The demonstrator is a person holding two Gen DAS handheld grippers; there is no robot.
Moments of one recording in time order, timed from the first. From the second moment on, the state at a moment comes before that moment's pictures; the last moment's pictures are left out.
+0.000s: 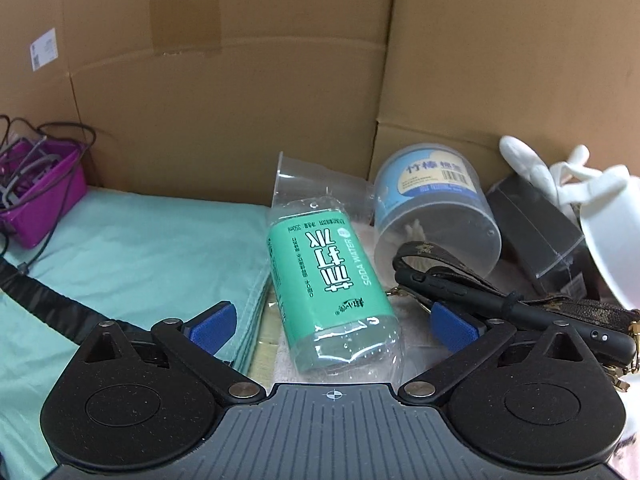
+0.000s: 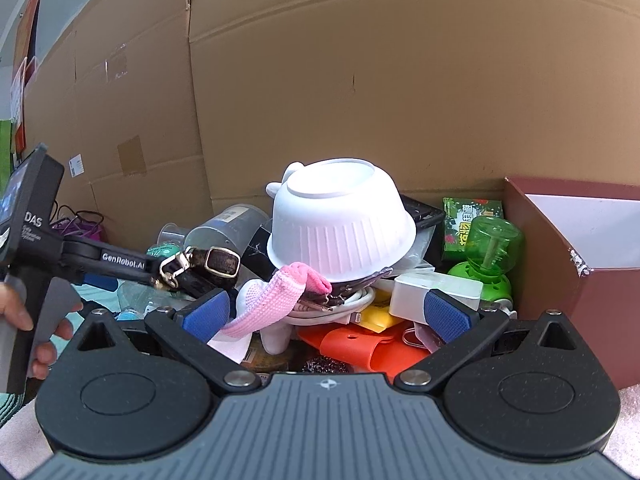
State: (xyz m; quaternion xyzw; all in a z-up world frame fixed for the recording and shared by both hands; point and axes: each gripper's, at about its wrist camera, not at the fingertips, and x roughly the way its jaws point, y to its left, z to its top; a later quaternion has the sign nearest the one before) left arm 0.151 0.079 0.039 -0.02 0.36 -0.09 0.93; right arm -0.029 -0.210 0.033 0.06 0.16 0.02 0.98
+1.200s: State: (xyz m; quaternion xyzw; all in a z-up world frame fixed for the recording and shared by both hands) left arm 0.179 0.080 0.030 -0.04 0.42 -0.03 0.91; right arm -0.021 -0.208 0.030 0.04 0.17 0.01 0.98
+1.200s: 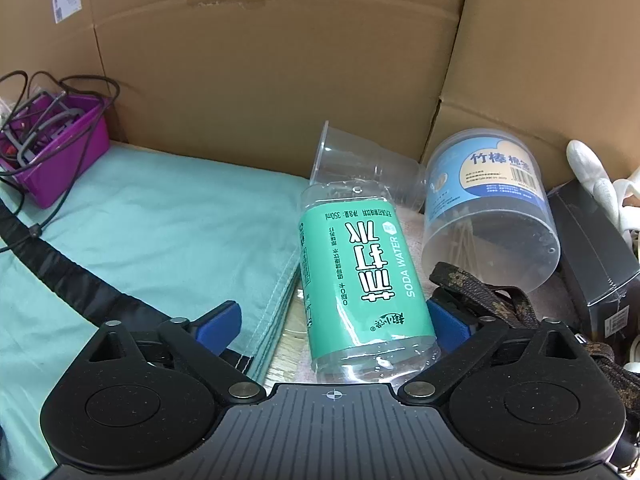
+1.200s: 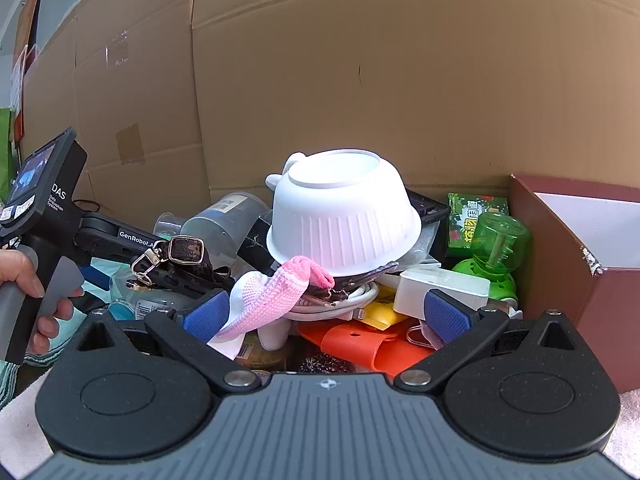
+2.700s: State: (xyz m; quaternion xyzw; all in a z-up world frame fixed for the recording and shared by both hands) left arm 0.186 0.082 0.030 -0.04 0.43 -0.05 0.90; right arm -0.021 -0.210 0.032 0.06 0.17 0.02 0.98
